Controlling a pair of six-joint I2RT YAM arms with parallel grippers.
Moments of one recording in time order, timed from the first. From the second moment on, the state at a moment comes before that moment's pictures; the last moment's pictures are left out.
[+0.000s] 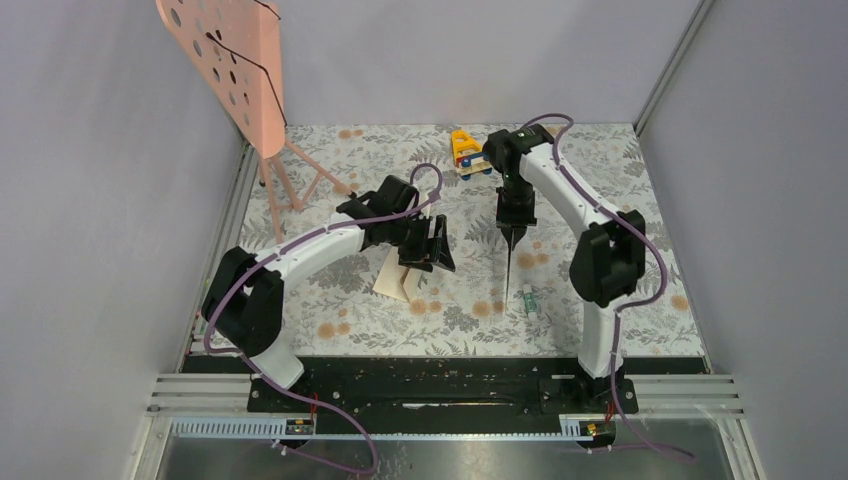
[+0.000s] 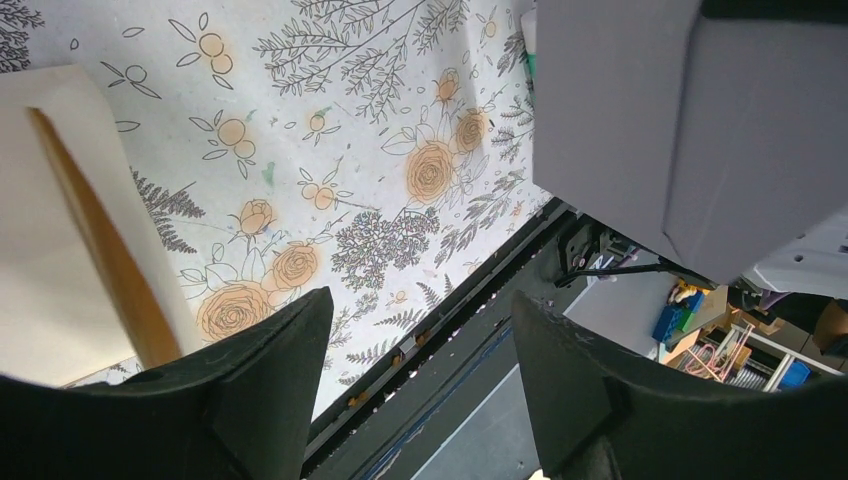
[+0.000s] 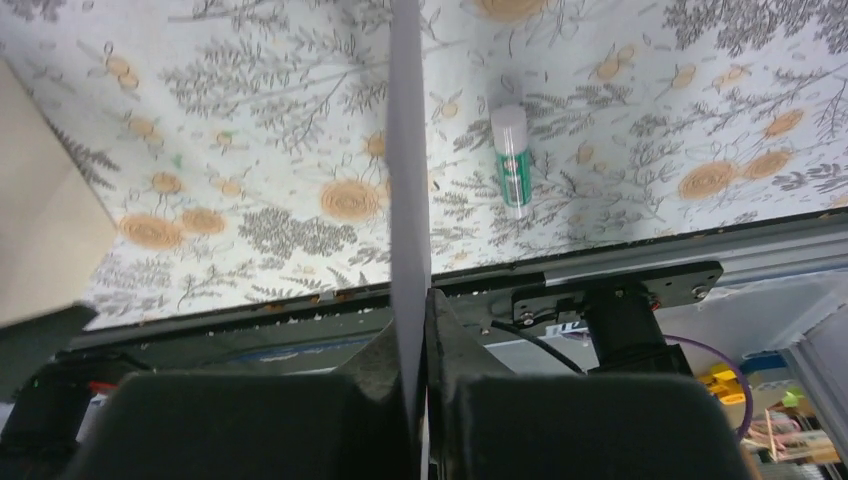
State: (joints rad) left arm -0.63 1.63 1.19 -0.51 0.53 -0.55; right arm 0.44 1.95 1.85 -1.55 0.03 0.60
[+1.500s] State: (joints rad) left arm -0.76 1.84 1.30 -0.36 0.58 -0.70; right arm 0.47 2.06 1.62 -1.32 -0.19 0.69
